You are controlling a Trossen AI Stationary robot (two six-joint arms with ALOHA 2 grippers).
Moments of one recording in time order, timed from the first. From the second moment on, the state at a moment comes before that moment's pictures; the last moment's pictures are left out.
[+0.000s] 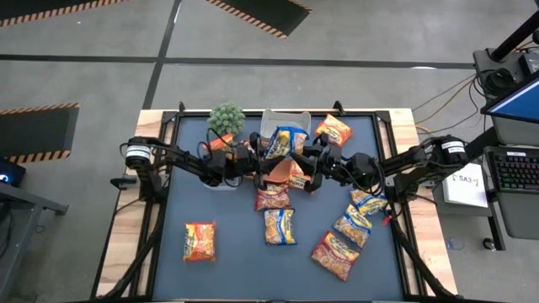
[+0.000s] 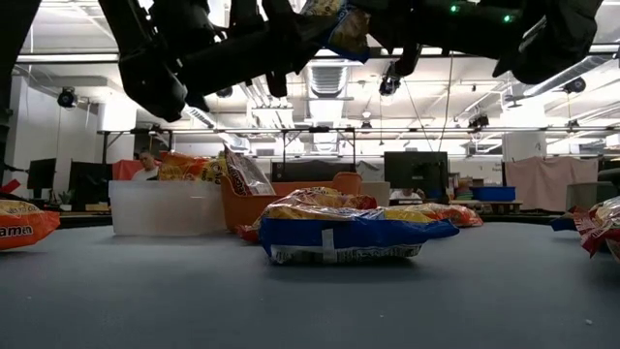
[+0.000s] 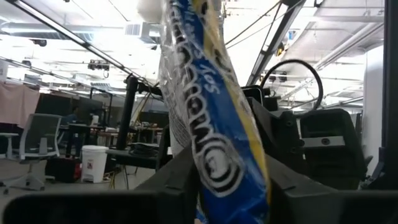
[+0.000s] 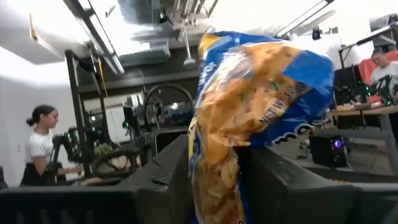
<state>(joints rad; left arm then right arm) 0.09 1.82 0.73 1.57 -0.04 -0.09 0.01 1.49 0.55 1.38 0.26 0.05</state>
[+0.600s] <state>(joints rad) 0.09 1.64 0.55 1.46 0.14 -0.06 0.01 1.04 0.84 0.08 0.26 0.13</state>
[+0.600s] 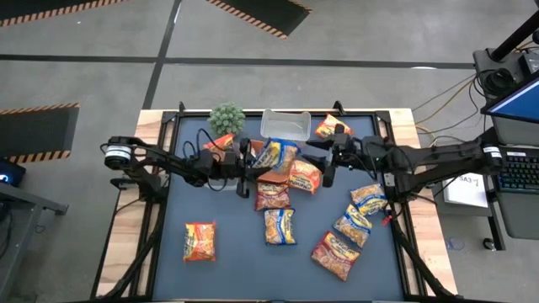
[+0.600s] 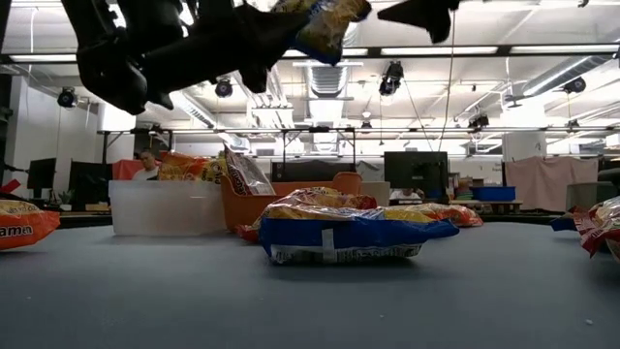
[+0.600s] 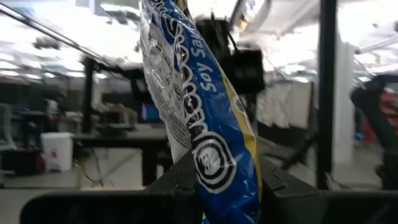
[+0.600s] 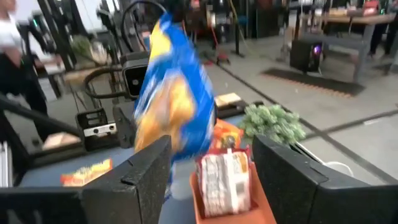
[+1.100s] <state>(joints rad) 0.09 1.64 0.55 1.36 0.17 -0.04 -0.04 1.26 1.24 -0.38 0.05 0.04</state>
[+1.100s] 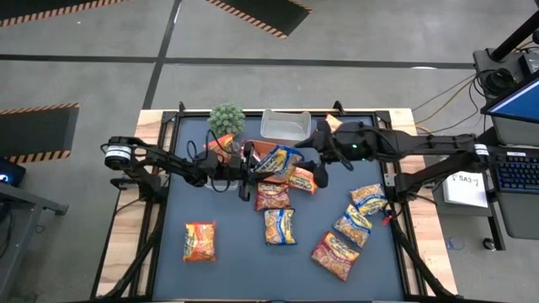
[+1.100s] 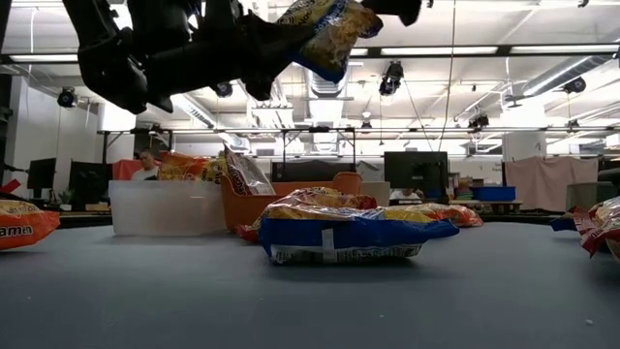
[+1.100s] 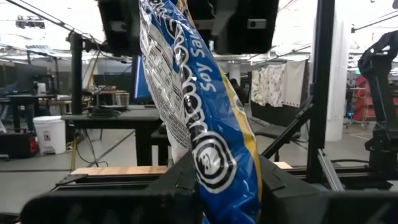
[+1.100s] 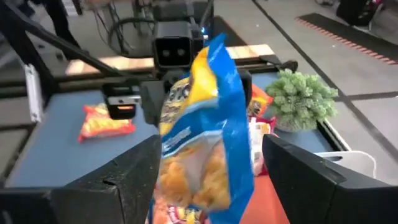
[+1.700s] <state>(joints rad) 0.08 1.64 0.55 1.36 0.18 -0.05 -0.14 1.46 1.42 -0.47 -0.24 0.01</state>
